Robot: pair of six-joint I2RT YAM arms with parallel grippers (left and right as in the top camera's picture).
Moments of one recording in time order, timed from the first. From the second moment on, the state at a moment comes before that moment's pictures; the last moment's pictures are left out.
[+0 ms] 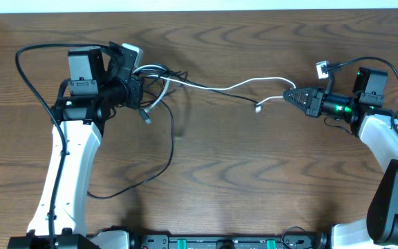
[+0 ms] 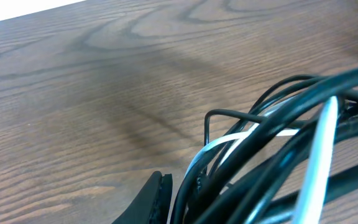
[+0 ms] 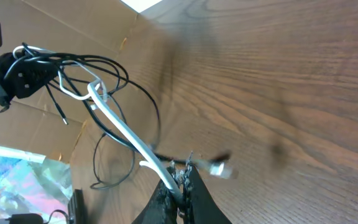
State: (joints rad) left arm 0.03 1.41 1.18 -0.60 0.35 0.27; right arm -0.18 1.66 0.92 -0.15 -1.15 0.09
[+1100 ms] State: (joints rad) left arm -0.29 1.41 1.18 -0.60 0.37 0.57; right arm 0.24 1.66 0.92 0.48 -1.31 0.03
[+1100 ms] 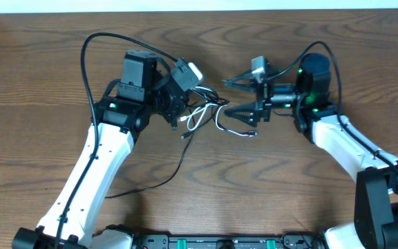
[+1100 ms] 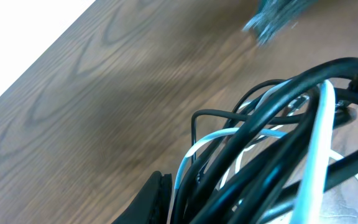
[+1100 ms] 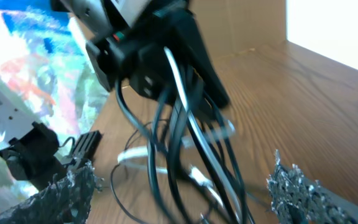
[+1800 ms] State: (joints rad) left arm -0.38 1.41 1.18 -0.60 0.32 0.67; right arm 0.27 1.66 0.92 0.52 -1.31 0.03
